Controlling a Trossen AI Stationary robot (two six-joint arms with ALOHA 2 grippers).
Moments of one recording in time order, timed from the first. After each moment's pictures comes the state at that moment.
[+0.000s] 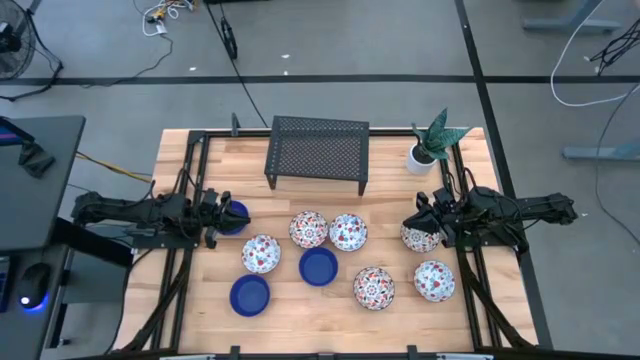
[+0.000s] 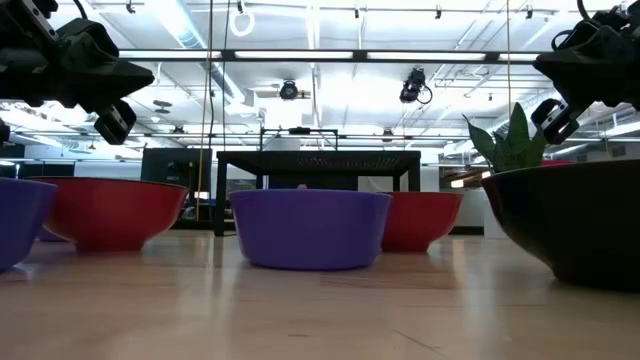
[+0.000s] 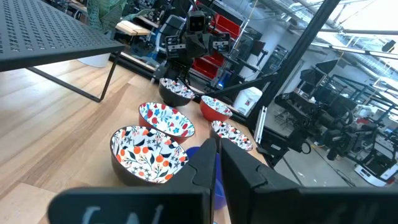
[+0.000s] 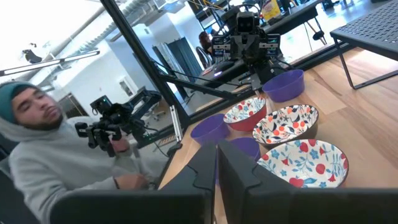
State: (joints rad) left arm -0.12 0.06 0.01 0.07 -0.07 -0.51; right arm 0.08 0.01 0.02 0.04 -0.15 0.54
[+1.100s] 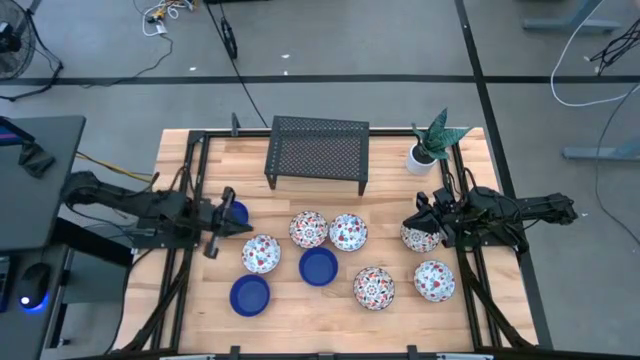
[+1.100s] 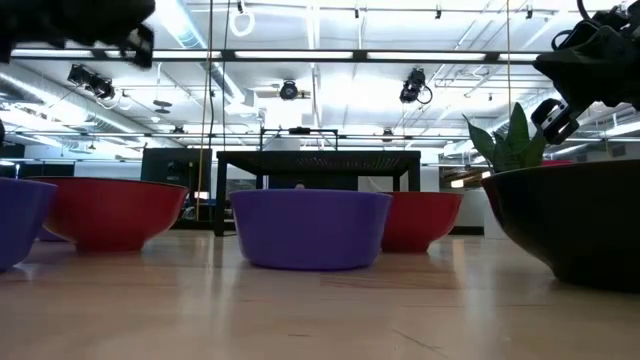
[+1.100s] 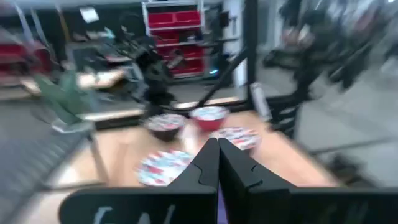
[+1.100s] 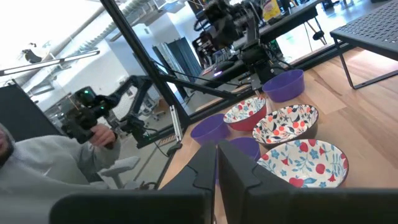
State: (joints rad) left arm -0.28 0.46 0.27 0.22 -0.12 0.09; right arm 0.08 0.01 0.02 0.04 -0.15 0.54
